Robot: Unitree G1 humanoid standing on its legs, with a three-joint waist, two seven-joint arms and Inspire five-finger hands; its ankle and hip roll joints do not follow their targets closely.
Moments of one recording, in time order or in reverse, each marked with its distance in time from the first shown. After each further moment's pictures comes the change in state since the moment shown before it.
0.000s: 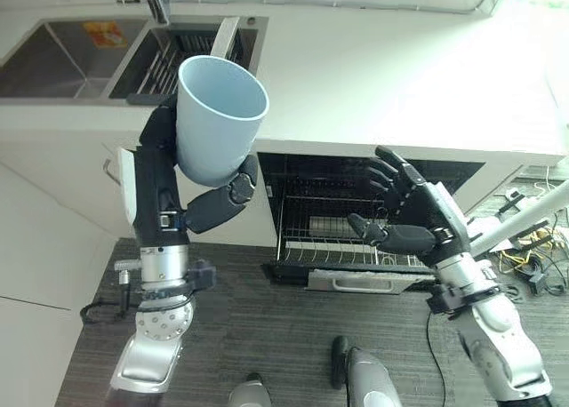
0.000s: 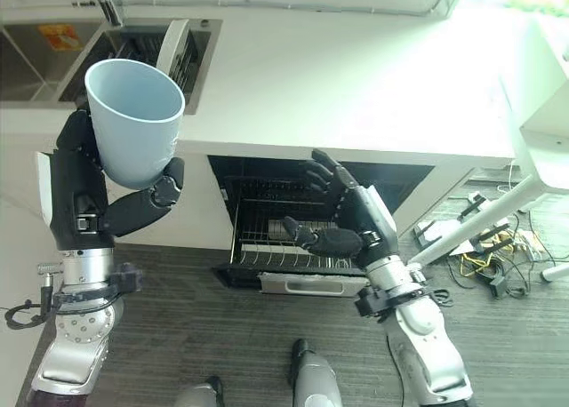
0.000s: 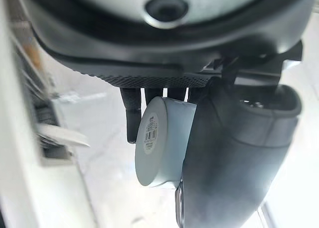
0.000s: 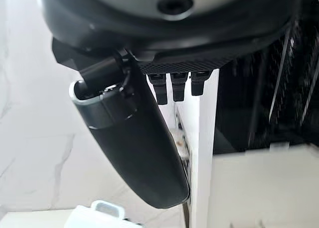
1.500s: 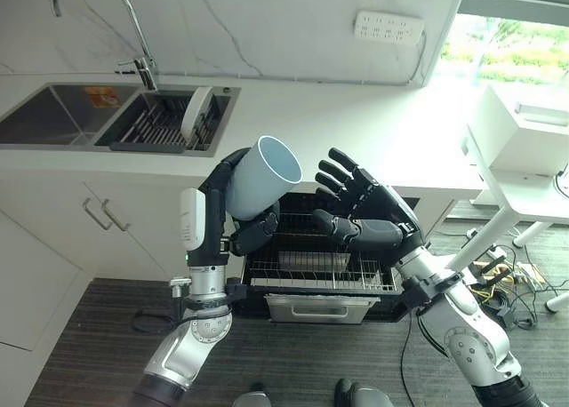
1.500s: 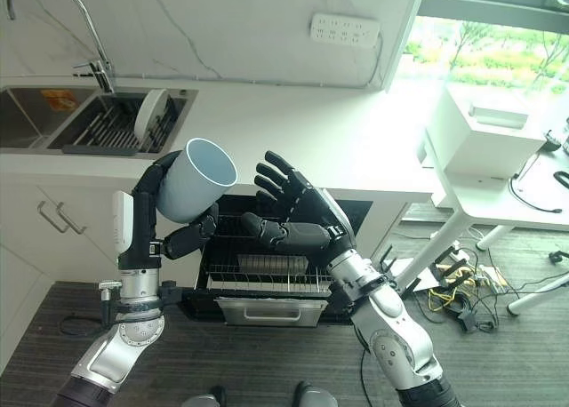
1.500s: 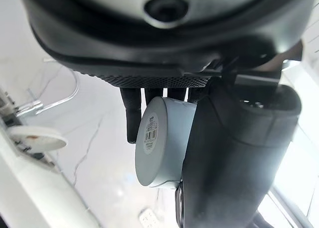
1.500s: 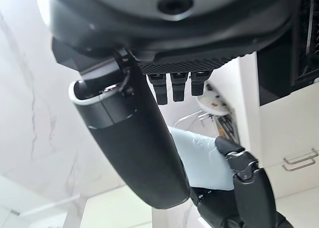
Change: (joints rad) left arm -0.086 0.005 -0.213 0.372 0.436 -0.014 0.338; right arm -0.150 0.080 0.201 0.014 0.354 0.119 0.005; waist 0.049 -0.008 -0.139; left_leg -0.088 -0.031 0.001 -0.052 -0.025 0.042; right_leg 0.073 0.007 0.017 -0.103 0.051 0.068
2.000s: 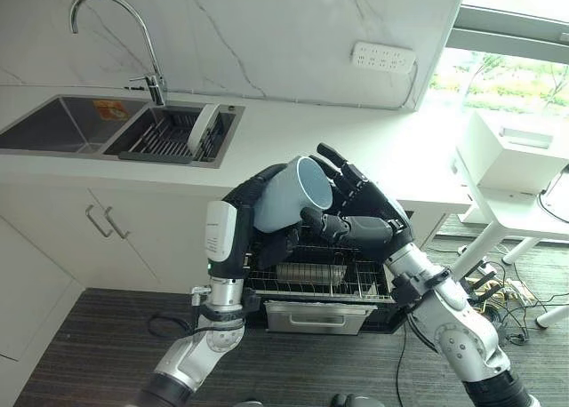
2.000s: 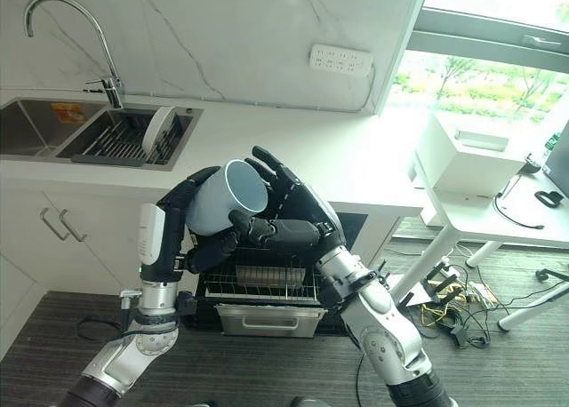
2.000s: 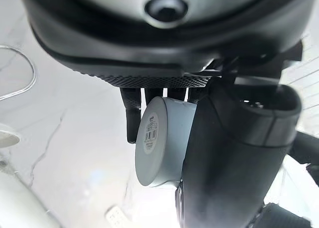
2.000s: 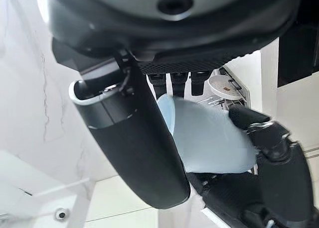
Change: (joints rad) left arm -0.031 0.000 -0.099 0.057 0.125 -0.113 0.086; right arm -0.022 0.046 0.044 0.000 0.000 0.015 -0.031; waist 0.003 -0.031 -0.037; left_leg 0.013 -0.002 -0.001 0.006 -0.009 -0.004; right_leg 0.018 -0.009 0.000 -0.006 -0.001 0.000
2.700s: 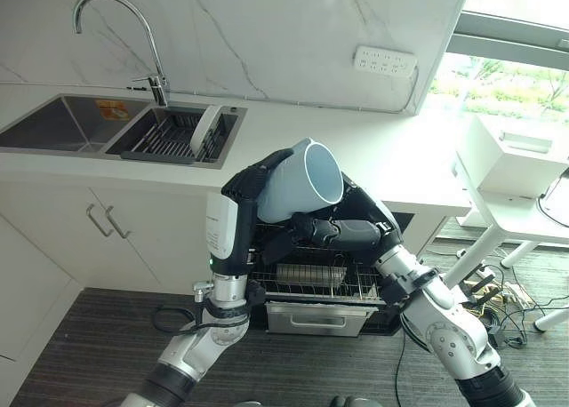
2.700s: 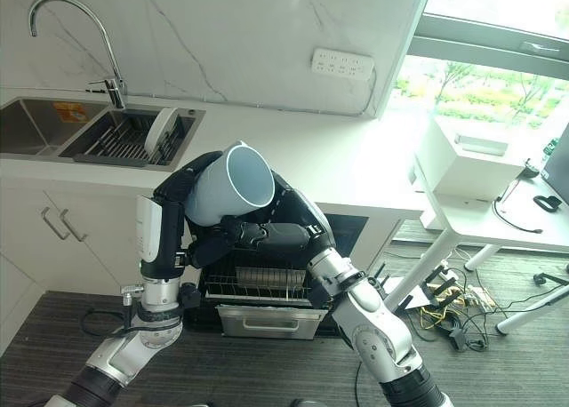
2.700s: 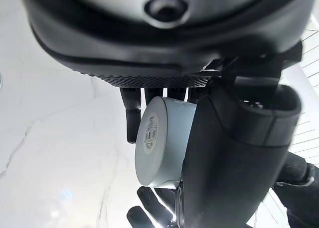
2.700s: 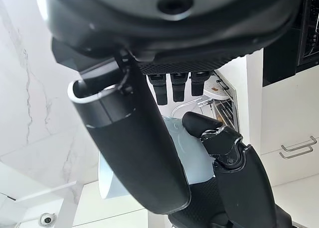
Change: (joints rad) left arm -0.043 0.000 -0.019 -0.002 0.066 -0.013 0.076; right arm -0.028 0.003 0.043 0.035 -0.001 0.004 -0.037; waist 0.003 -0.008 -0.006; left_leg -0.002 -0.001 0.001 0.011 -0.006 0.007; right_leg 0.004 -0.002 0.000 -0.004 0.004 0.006
